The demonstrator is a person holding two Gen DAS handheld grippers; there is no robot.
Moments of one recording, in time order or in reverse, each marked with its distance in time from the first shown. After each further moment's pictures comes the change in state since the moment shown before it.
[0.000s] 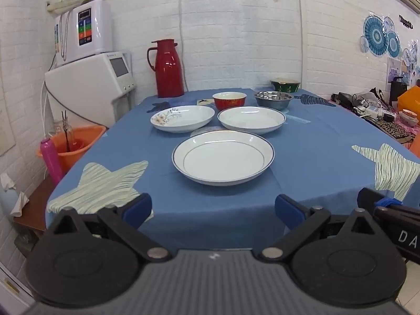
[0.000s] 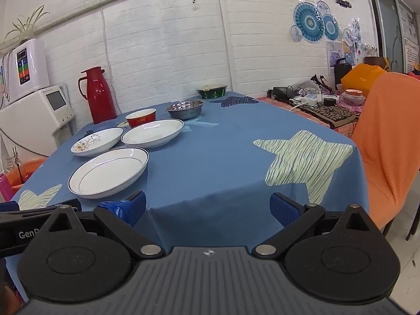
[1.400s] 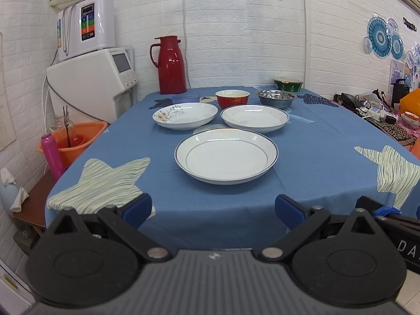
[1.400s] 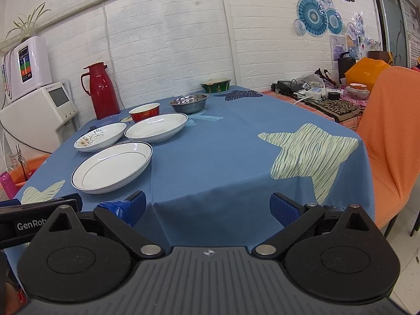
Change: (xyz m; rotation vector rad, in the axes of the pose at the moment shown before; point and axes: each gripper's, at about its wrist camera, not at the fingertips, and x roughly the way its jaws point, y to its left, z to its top) left arm 0.004 0.005 0.001 -0.014 0.013 0.001; right arm 0.005 0.000 -0.001 0.006 0.026 0.017
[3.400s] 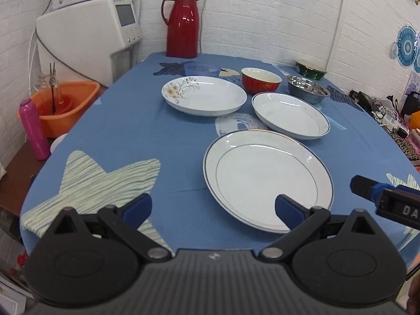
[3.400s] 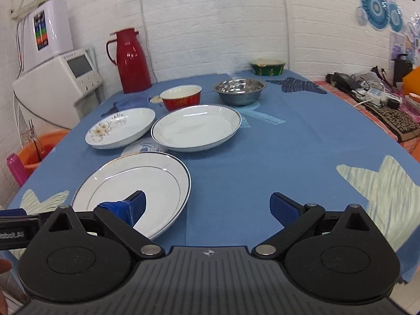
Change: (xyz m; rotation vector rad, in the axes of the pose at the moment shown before) left arm 0.121 0.081 0.067 -0.145 0.214 -0.080; right arm 0.139 0.060 0.073 -0.140 0.184 0.152
